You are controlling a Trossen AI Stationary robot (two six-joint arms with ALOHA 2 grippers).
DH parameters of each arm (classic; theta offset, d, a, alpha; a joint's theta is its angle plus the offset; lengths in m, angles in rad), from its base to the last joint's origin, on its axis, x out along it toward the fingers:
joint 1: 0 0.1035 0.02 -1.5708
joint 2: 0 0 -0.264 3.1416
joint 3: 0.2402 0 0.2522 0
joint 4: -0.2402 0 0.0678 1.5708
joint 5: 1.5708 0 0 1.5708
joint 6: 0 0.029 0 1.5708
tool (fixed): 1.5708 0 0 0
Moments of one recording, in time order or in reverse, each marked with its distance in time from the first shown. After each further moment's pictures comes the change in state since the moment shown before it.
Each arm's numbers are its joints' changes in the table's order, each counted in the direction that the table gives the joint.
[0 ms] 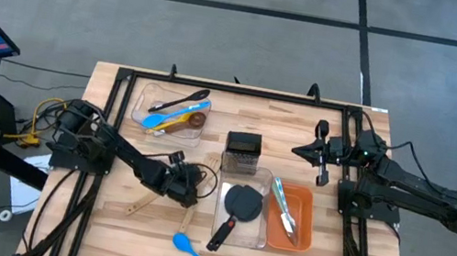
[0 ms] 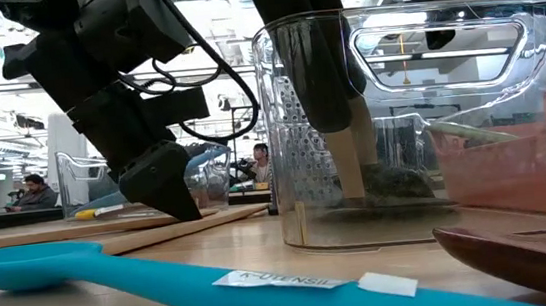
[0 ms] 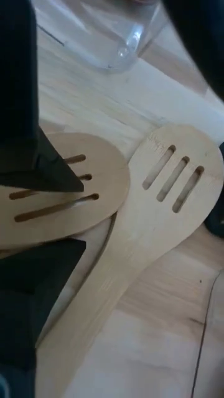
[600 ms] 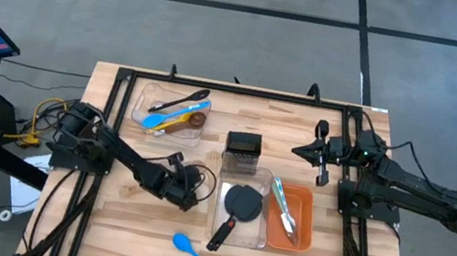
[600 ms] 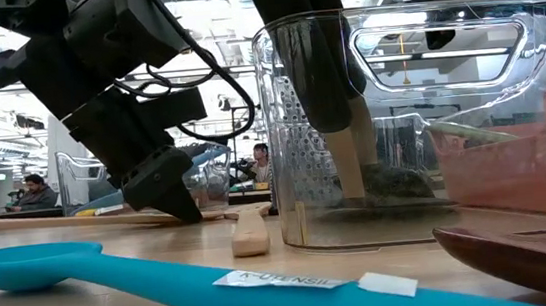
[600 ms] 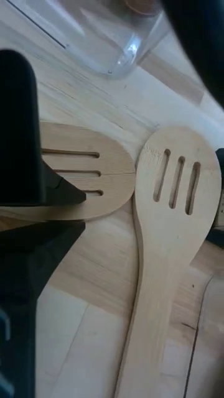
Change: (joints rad) left arm -0.030 0.006 -0.006 0.049 -0.067 -0.038; right arm 0.001 0.000 0.000 0.000 0.000 0.002
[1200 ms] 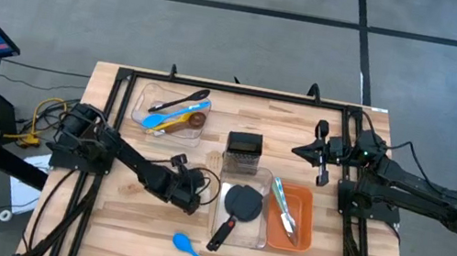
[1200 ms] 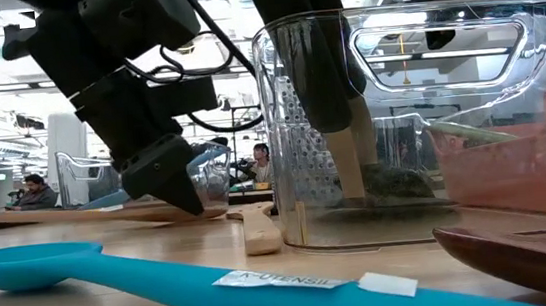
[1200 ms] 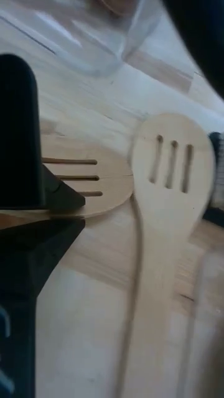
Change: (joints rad) left arm -0.021 0.003 0.122 -0.150 0.012 0.049; right arm 0.000 0.000 0.000 0.000 0.000 0.000
